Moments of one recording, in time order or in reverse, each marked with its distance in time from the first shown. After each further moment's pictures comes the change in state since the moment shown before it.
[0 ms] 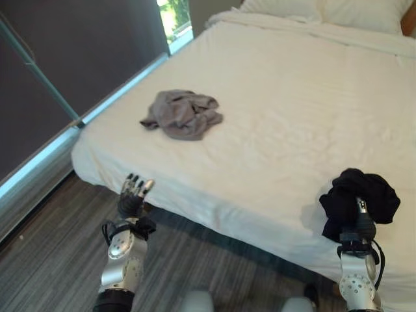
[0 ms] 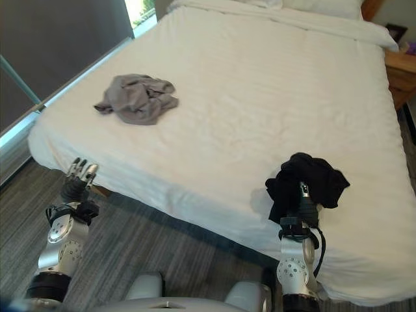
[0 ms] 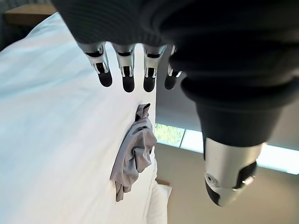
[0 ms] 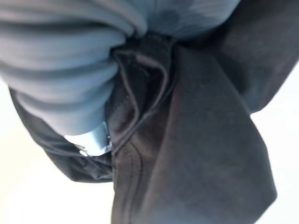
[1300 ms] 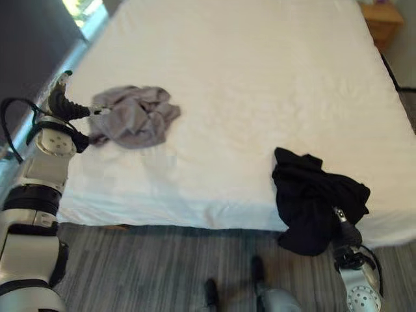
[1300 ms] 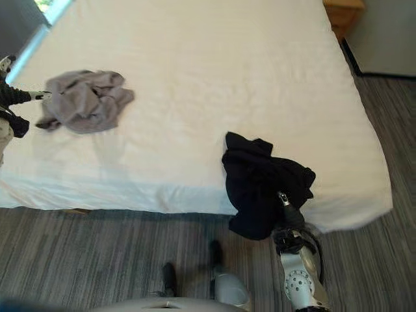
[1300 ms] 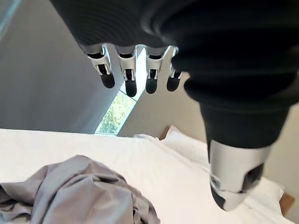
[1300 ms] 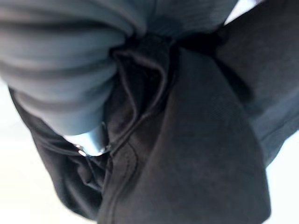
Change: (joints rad) left arm -0.872 0.598 -0.374 0.569 0.608 0.148 0.035; right arm 0.119 -0.201 0.141 0.046 -0.031 0.137 0.147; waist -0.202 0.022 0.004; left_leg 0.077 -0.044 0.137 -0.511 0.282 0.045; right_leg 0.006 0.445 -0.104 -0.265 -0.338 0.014
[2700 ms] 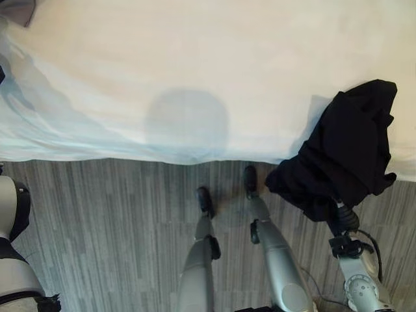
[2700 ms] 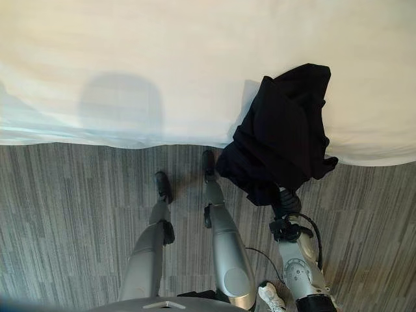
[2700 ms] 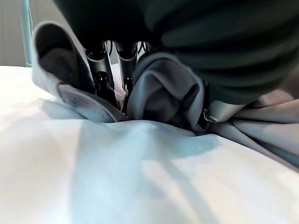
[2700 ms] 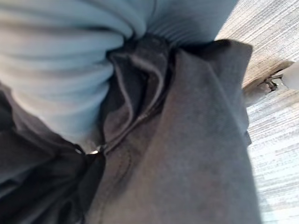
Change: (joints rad) left arm -0.503 0.131 -0.205 0.381 0.017 -0.018 0.058; right arm -0.074 -0.079 0.095 -0.039 0.003 -0.094 0.039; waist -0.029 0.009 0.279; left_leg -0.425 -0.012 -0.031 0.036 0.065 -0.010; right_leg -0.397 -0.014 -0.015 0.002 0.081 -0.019
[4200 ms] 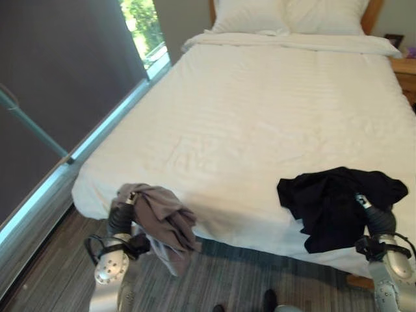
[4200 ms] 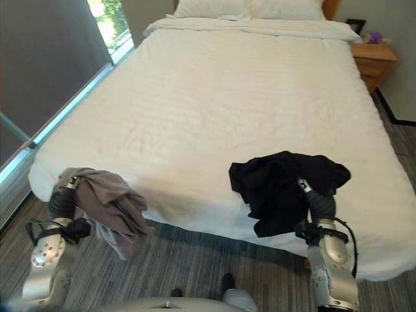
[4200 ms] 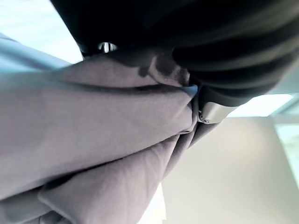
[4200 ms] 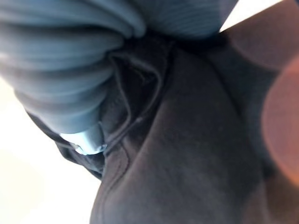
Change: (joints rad) left arm 1.563 -0.806 0.824 -1.335 -0.388 -0.059 -0.089; right arm -0.010 -0.015 -0.299 -0.130 -0.485 0.138 -0.117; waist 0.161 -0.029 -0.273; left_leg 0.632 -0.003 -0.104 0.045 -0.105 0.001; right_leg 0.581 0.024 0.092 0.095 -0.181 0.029
